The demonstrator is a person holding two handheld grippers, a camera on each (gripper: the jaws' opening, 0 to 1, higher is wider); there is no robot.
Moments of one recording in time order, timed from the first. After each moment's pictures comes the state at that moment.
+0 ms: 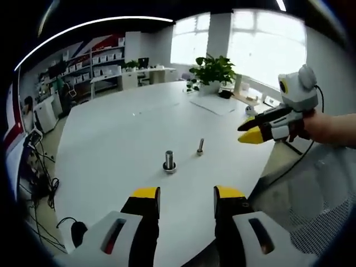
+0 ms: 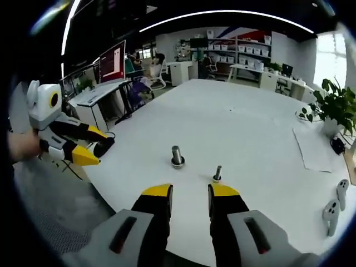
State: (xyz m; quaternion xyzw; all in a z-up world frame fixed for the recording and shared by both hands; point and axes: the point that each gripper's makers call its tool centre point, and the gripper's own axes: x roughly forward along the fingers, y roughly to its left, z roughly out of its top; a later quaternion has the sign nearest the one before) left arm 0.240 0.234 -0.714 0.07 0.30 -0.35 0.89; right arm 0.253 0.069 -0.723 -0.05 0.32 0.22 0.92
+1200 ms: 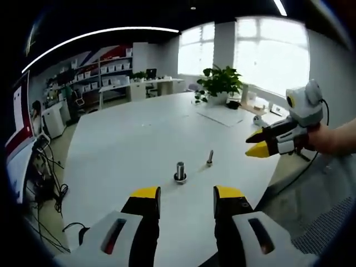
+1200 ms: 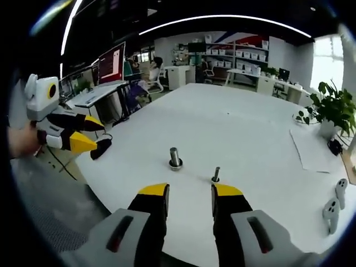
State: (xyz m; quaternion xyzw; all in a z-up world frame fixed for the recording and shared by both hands) left arm 0.251 0.242 -0.698 0.07 0.26 -0.33 0.91; right arm 0.254 0.068 -0.726 -0.05 0.30 0.21 0.93
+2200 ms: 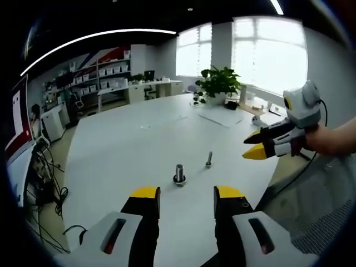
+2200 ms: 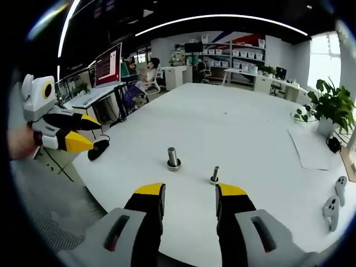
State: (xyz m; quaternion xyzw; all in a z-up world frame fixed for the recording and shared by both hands) left arm 0.252 0.241 -0.697 0.07 0.25 -0.33 0.91; right arm 0.258 0.064 -0.726 -0.05 0.30 0.19 0.93
